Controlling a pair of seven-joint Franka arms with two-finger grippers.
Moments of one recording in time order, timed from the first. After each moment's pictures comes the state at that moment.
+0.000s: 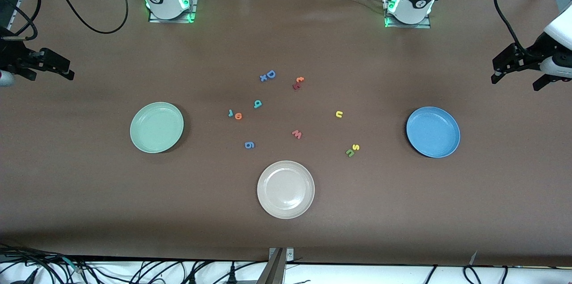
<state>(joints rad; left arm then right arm) -0.01 -0.10 0.03 -1.78 -0.01 1.86 0.20 0.00 0.00 -0.06 -1.66 0.02 1.66 -0.08</state>
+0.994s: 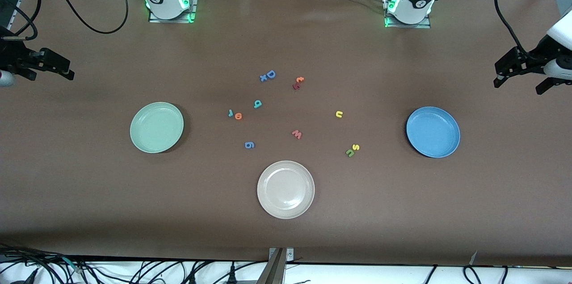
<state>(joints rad) 0.00 -0.09 0.03 -1.78 -0.01 1.86 0.20 0.00 0.00 -0.06 -1.66 0.02 1.66 -0.08</state>
